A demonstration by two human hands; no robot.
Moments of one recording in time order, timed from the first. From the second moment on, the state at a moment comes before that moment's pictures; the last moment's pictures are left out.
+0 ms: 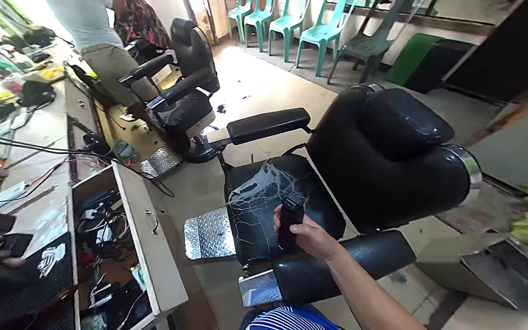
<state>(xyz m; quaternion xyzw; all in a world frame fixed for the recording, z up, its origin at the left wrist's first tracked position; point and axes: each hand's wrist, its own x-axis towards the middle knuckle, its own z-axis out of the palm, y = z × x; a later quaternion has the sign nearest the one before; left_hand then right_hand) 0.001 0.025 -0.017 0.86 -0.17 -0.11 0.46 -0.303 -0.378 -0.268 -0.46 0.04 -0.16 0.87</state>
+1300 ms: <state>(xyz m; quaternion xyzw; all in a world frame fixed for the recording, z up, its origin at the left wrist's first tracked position) -0.202 -0.241 -0.210 0.58 -0.54 -0.25 0.56 -0.363 -0.403 -0.242 -0.70 0.06 -0.28 0.66</state>
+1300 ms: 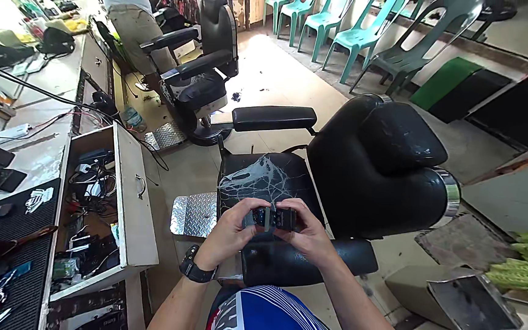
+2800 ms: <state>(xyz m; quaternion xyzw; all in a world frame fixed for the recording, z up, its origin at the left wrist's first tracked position) -0.180 -0.217 -0.202 0.72 -0.57 -0.20 0.34 -0.377 -0.431 -0.239 -0.86 0.13 -0.19 0.45</state>
